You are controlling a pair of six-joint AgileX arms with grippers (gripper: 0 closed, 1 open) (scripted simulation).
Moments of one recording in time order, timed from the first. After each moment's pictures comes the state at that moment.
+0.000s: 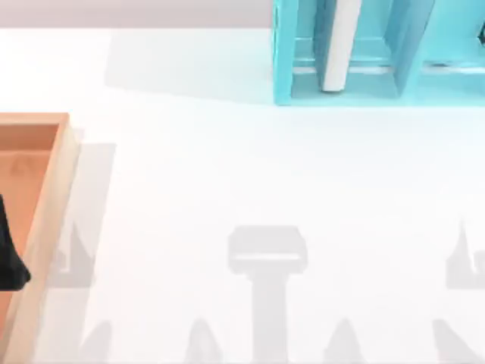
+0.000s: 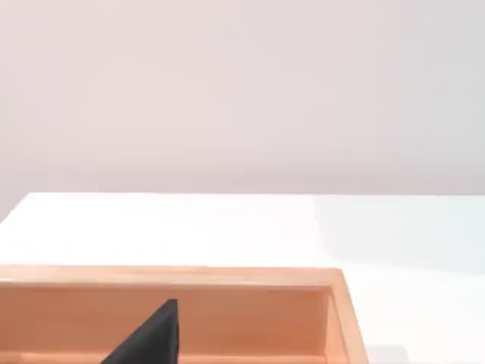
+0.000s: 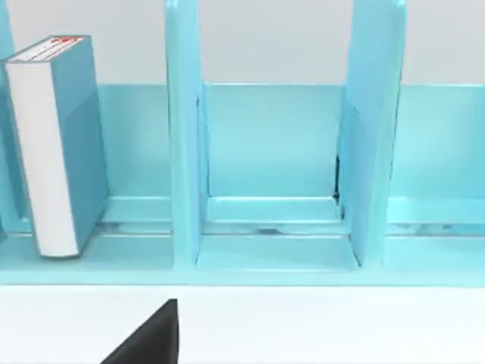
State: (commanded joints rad) left arm 0.00 0.00 0.00 0.00 0.00 0.00; right arm 0.00 0.00 0.00 0.00 0.00 0.00
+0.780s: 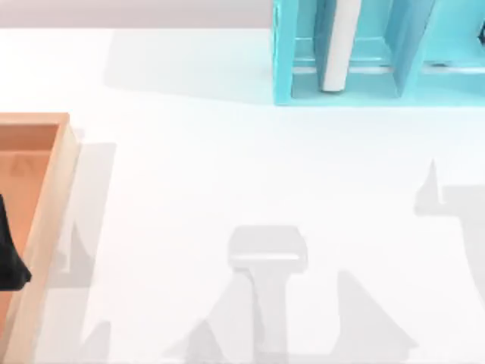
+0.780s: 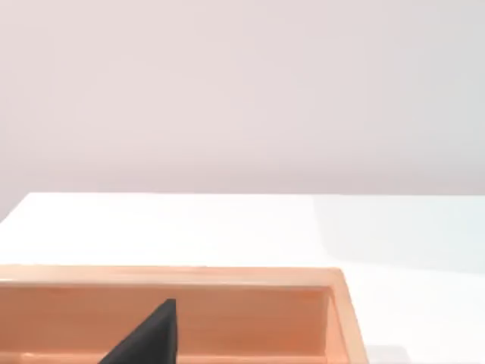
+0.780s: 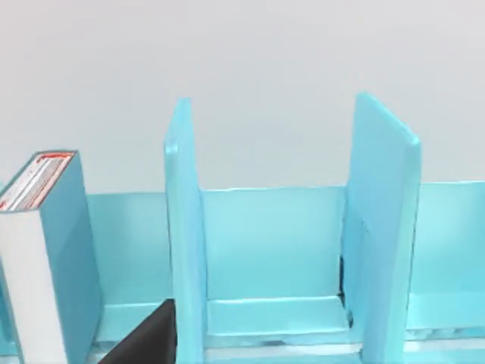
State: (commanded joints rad) left arm 0.00 0.00 0.00 0.00 0.00 0.00; right arm 0.16 0.68 0.34 0.36 0.21 0.03
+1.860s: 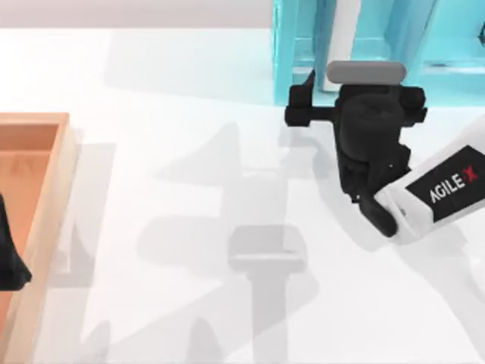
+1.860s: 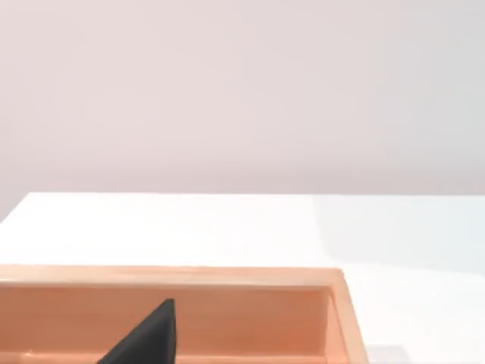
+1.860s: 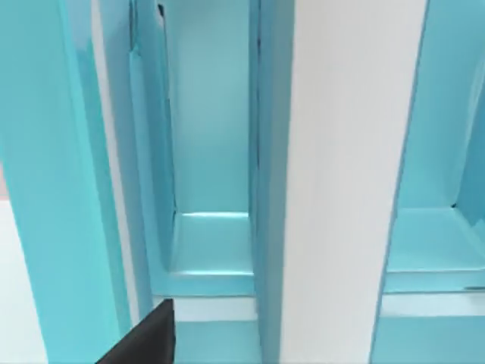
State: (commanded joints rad) left arm 0.00 0.00 0.00 0.00 0.00 0.00; right arm 0.52 2.23 1.02 1.09 0.58 0.08
